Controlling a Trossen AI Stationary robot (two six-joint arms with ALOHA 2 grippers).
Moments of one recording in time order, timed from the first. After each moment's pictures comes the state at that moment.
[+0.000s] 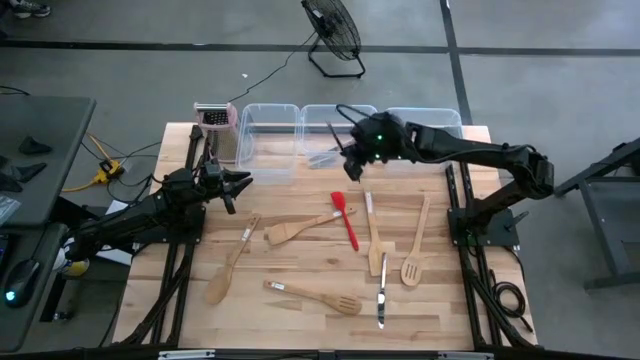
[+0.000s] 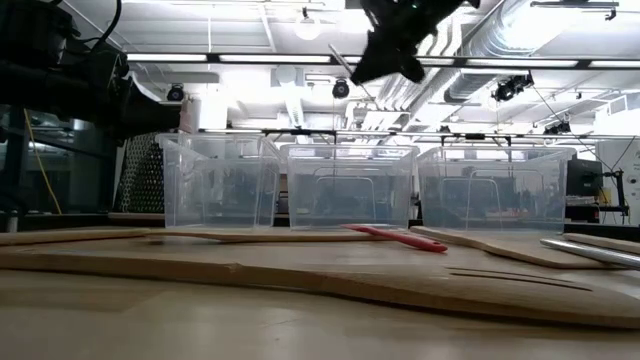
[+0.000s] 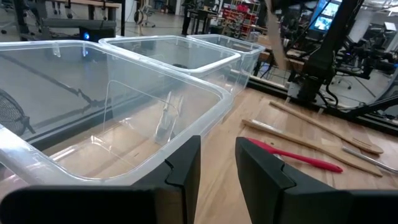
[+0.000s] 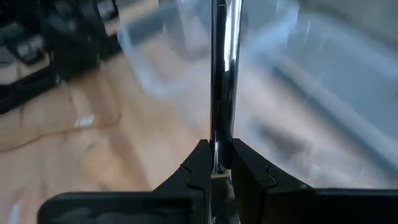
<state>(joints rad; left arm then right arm) 0.44 0.10 0.05 0.02 0.01 -0.19 -0.31 1.46 1.29 -0.43 0.07 0.27</state>
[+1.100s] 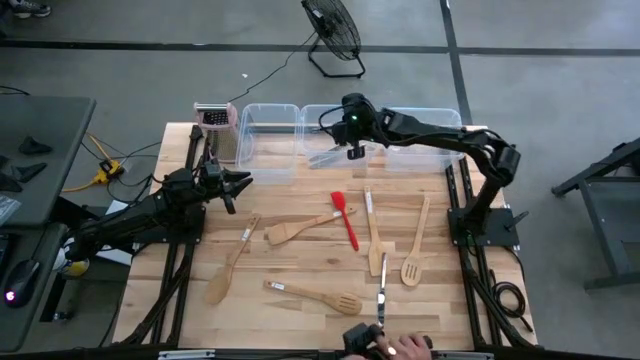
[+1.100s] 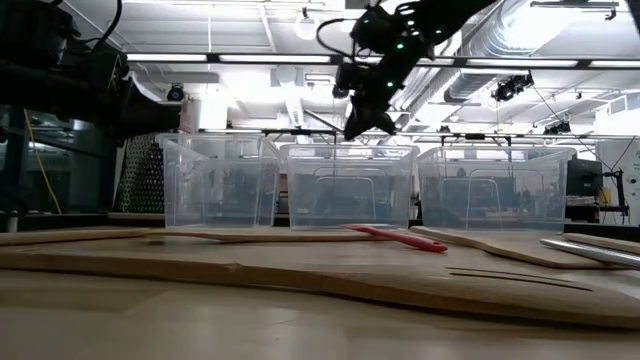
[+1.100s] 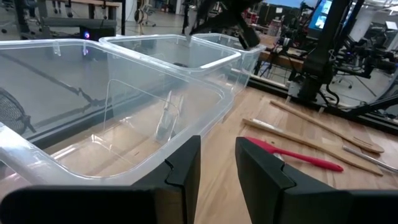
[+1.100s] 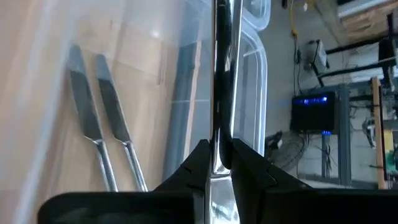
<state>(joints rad) 0.44 0.10 0.05 0.01 0.01 -0.19 -0.49 1.76 1.41 -0.35 0.25 -0.89</state>
